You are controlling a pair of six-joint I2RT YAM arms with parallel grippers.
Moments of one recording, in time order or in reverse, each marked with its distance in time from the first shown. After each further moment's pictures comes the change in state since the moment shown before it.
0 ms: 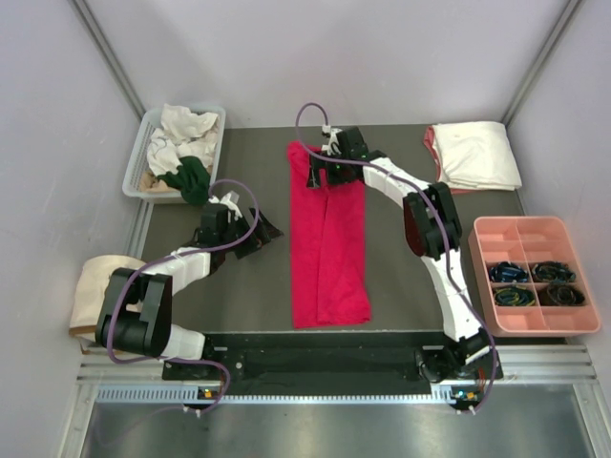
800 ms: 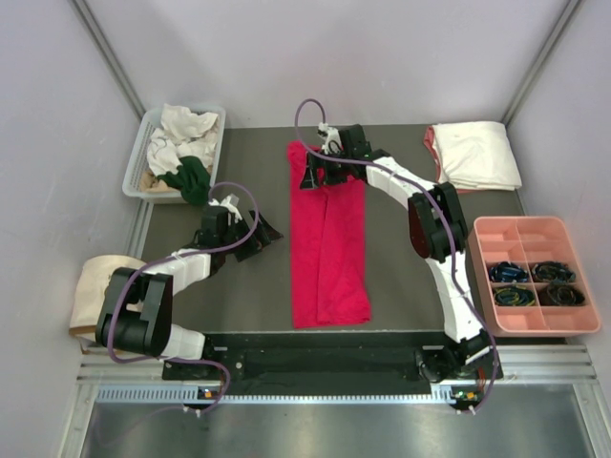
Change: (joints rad) left arm 0.000 0.003 -0.020 0.010 0.003 -0.018; right arm 0.000 -0.072 -0.071 0.043 -0.213 -0.004
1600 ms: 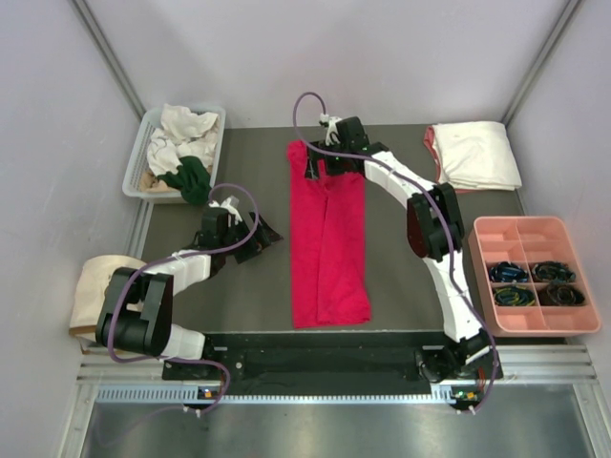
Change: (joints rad) left arm 0.000 0.002 -0.012 0.004 0.000 0.000; right arm 0.009 0.009 0.075 -0.063 0.192 -0.044
